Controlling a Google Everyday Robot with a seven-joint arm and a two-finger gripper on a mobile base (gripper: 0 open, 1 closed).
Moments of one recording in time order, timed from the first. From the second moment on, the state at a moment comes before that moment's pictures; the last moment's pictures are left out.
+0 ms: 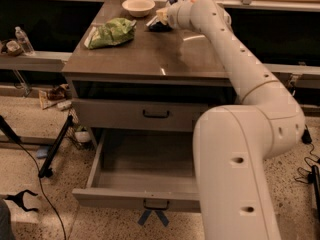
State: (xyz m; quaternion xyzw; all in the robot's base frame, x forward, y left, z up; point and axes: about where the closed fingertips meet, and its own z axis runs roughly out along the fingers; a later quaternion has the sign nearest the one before) arm 0.962 -0.023 0.900 -0.28 0.74 0.14 0.60
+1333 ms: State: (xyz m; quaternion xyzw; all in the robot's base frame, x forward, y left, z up) arm 0.954 -0.079 0.865 -0.24 0.77 0.09 0.59
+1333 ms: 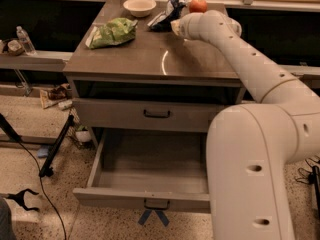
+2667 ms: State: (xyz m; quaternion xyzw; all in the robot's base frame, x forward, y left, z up) arm 0.998 -0.009 0.875 -0.25 0.74 0.12 0.61
